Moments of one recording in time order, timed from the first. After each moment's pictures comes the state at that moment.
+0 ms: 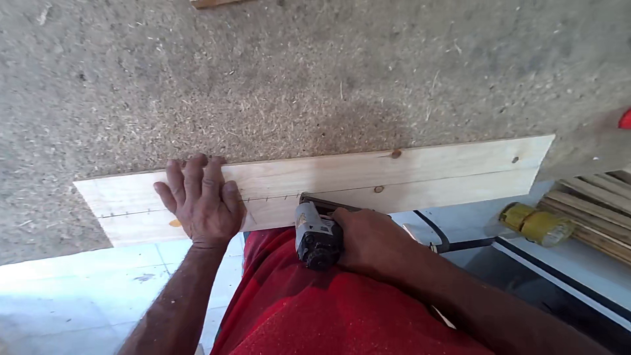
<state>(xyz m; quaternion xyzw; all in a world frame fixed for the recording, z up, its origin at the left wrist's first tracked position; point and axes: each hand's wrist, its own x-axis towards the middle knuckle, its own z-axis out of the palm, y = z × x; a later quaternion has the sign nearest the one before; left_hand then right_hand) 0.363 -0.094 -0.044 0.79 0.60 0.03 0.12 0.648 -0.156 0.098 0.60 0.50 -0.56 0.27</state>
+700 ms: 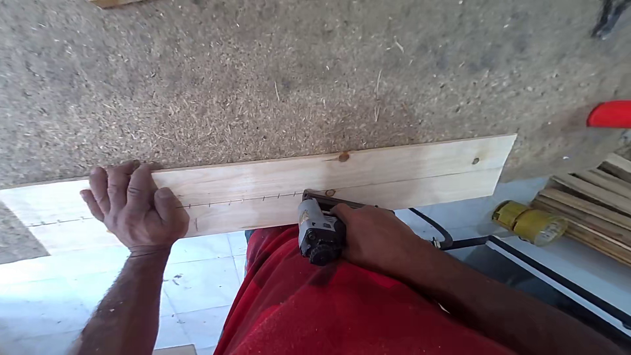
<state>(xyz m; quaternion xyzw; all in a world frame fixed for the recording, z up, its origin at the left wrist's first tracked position) 0.364 -0.098 -0.048 0.78 0.61 0.06 0.10 0.756 -0.194 0.098 0.60 0.51 -0.55 0.28</state>
